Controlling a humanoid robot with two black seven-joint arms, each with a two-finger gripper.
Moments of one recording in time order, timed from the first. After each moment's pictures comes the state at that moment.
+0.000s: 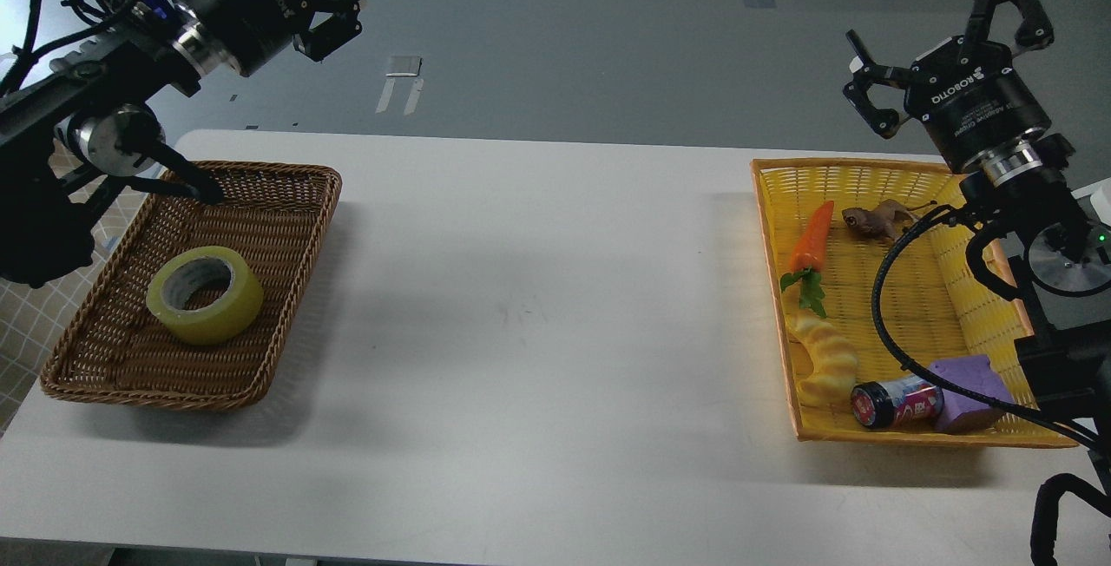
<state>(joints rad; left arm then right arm) -0.97 0.59 -0.61 -0.88 0.32 -0.49 -0.38 0.63 -0.23 1.42 0.92 -0.21 0.49 -0.15</state>
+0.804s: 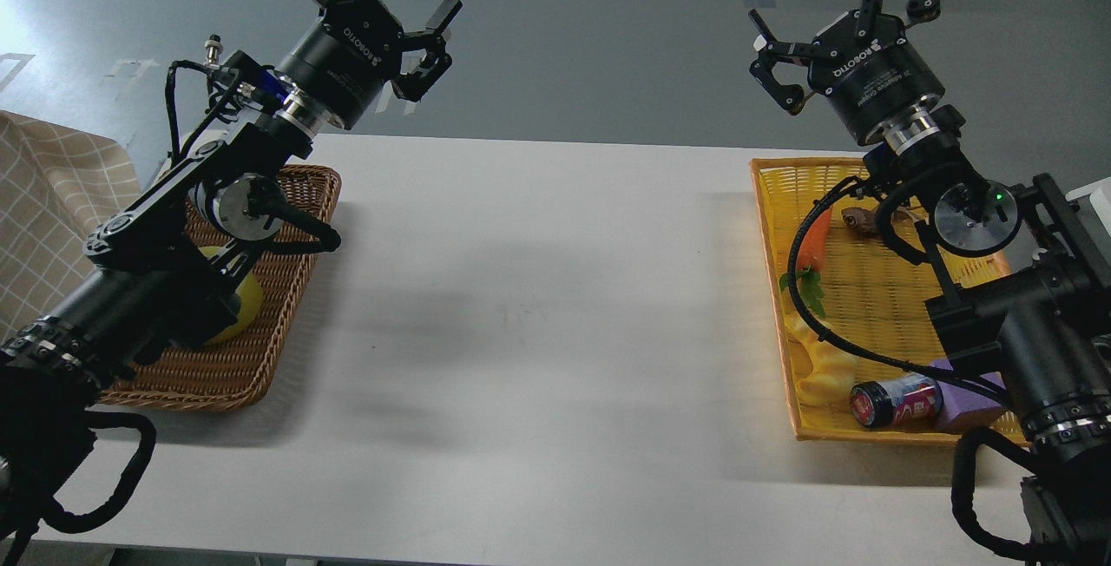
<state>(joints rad) -0.79 0.33 -0.88 -0.88 0.30 -0.49 -0.38 0.75 -0.05 1.38 0.81 -0.21 0.49 -0.15</state>
